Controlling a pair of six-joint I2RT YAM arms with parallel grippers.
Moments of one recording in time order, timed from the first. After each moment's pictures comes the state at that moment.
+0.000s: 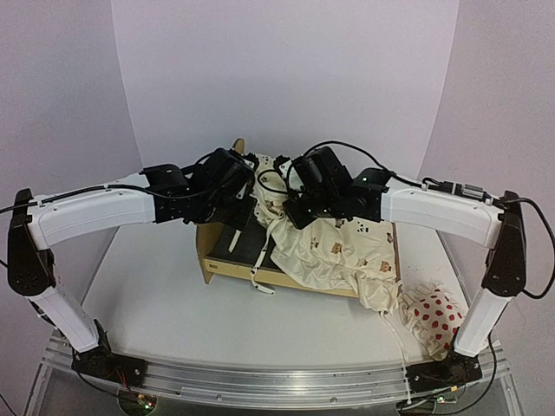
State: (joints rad) left arm -1.01 1.61 1.47 -0.63 -0.49 -0.30; right arm 0.93 1.78 1.57 -0.49 0.39 0.02
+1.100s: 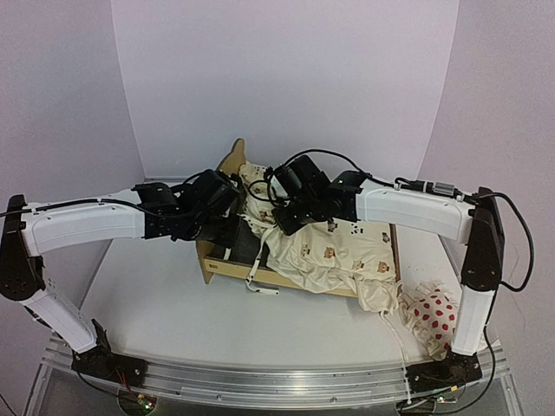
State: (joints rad) left arm -0.99 1.52 1.27 -0.59 -0.45 -0.42; right arm 0.94 1.93 1.68 -0.57 0.40 0.07
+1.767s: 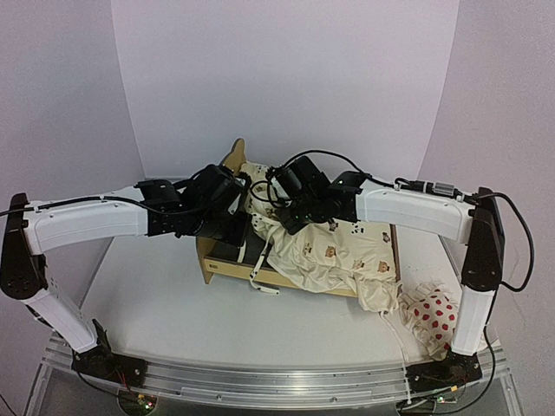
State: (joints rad) left arm -0.99 1.54 1.30 -0.56 -0.29 -0.46; right arm 0.94 1.92 1.68 -0.57 0.49 0.02
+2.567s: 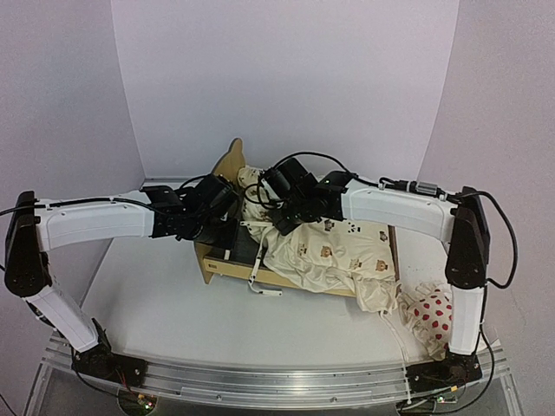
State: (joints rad) left arm -0.92 1.57 1.23 -0.57 -0.37 -0.50; right arm 0.94 2.02 1.78 -0.61 0.48 0.02
